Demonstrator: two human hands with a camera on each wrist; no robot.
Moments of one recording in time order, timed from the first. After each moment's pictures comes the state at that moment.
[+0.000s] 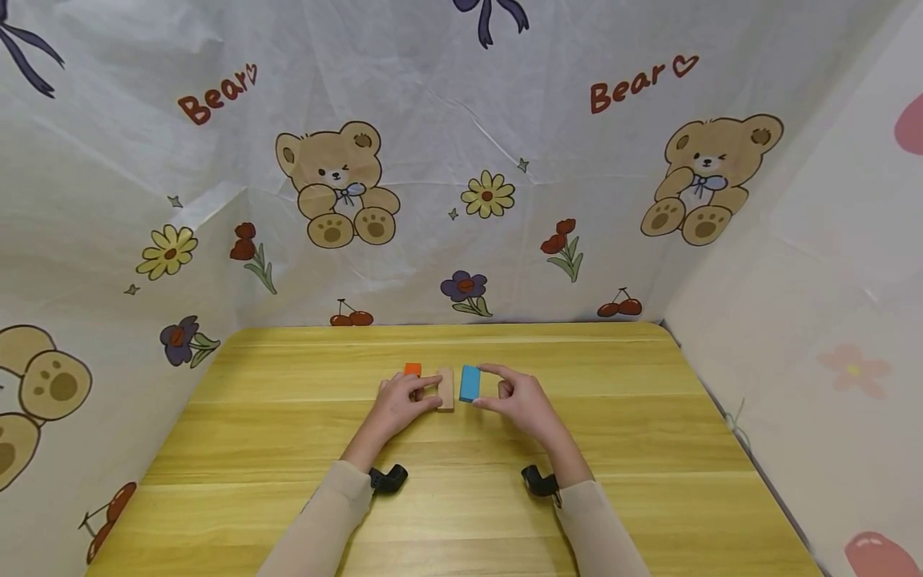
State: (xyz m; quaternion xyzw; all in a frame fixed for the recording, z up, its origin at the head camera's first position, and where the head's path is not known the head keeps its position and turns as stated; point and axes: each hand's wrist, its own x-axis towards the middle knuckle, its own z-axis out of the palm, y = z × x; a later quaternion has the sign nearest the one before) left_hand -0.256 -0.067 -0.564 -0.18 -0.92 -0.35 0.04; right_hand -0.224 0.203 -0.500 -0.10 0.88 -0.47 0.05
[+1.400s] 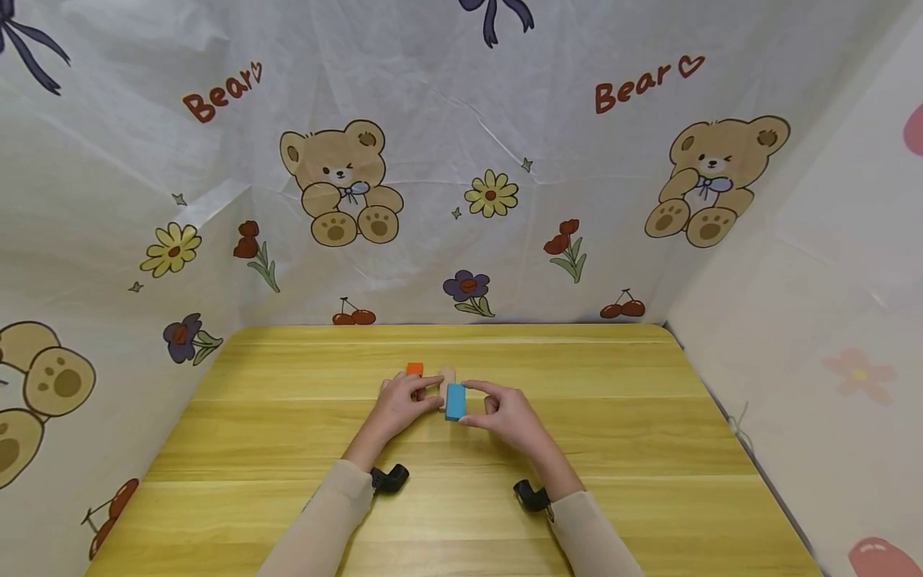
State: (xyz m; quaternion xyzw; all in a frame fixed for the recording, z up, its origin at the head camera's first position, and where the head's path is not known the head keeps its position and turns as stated) left_hand -0.258 -0.068 -0.567 -0.18 -0.92 -0.34 0.04; right_hand -0.210 0.181 -0.511 -0.12 0.86 -0.48 0.09
